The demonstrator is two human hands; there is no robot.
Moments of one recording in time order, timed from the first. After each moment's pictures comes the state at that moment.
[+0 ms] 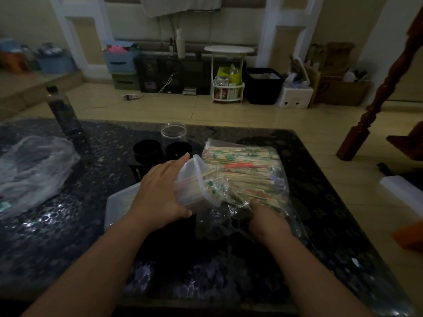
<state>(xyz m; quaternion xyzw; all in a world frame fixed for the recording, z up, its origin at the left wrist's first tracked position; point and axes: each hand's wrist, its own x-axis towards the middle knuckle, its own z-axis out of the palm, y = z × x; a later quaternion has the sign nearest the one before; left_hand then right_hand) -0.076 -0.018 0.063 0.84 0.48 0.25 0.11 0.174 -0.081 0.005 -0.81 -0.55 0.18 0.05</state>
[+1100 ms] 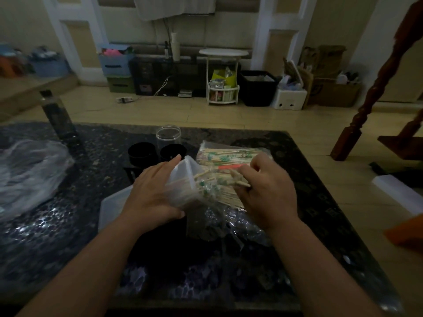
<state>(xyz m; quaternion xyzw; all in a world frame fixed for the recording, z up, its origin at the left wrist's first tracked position) -0.082 -0.017 0.061 0.84 0.47 0.26 0.13 0.159 -0.097 0.088 -0.62 -0.68 -0.21 0.33</state>
